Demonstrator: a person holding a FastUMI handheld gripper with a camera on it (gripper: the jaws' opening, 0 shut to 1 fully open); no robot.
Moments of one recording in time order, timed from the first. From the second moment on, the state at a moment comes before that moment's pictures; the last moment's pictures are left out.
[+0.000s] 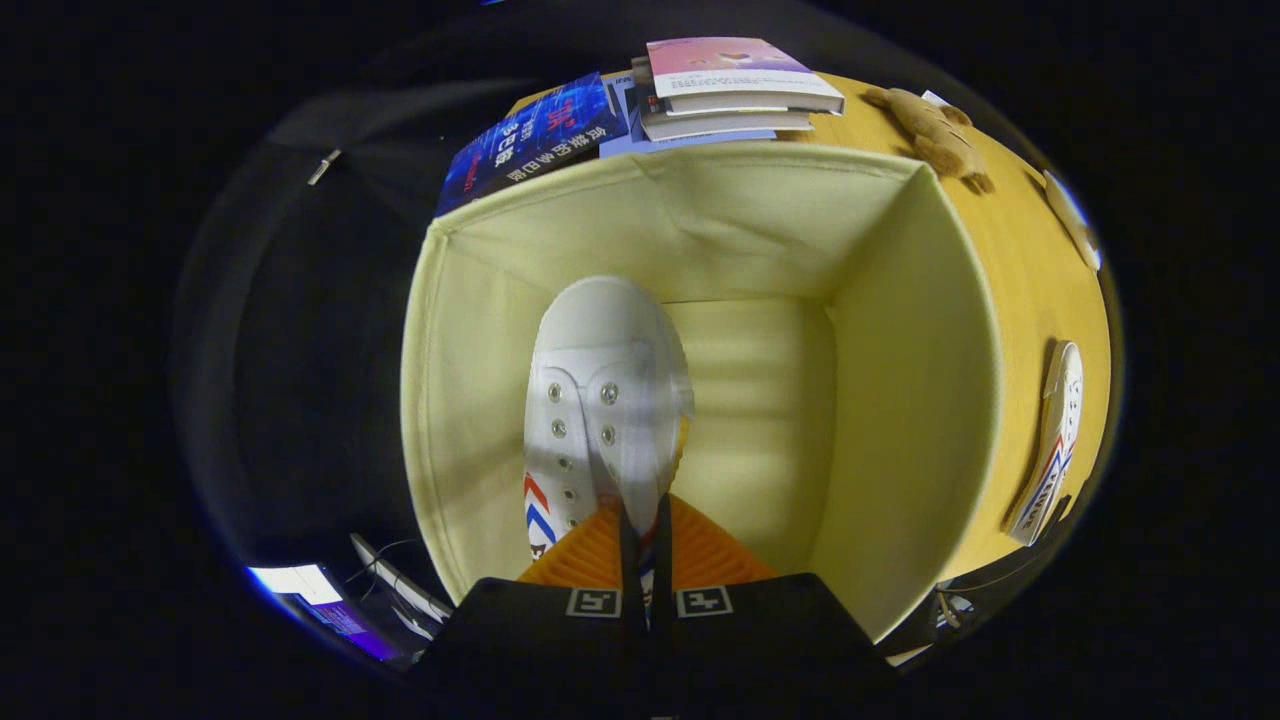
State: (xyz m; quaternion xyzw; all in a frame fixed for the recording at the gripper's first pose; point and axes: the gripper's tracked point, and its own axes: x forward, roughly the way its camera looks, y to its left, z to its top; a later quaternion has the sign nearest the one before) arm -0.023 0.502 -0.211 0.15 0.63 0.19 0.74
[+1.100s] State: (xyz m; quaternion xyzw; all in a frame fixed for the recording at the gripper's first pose) arm -0.038 0.482 -0.169 0.17 0.60 0.25 0.74
